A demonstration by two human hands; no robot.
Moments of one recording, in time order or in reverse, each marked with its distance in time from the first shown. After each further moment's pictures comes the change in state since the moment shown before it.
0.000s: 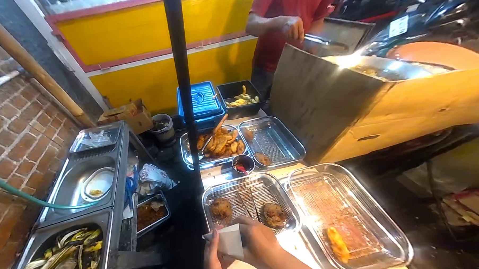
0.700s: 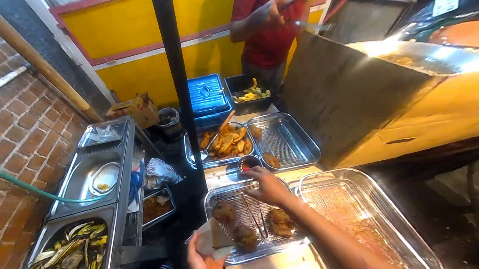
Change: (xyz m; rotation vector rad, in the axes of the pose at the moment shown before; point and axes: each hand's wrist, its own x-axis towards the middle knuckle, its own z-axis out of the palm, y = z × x) left_hand 0.022 0.025 0.009 -0.497 0.283 -0.088; right_hand 0.127 0.099 -0.080 -0.010 0.073 -0.033
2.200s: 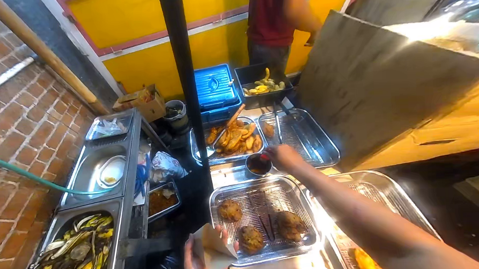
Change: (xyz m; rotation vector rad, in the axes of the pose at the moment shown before) left_hand 0.001 0.008 -0.015 -0.398 -0.444 -0.094; right_hand 0.091 0.087 -0.032 -0.179 0.070 0.103
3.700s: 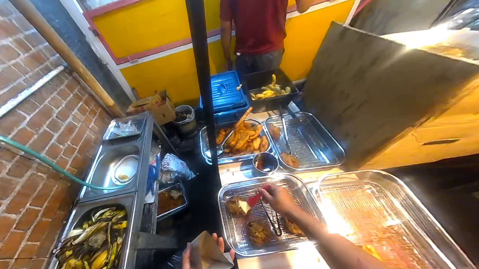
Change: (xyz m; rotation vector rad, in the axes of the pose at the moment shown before) left_hand -0.056 0.025 -0.023 -0.005 0.049 0.050; right_hand -0.119 -0.053 0.095 0.549 -0.093 0.202
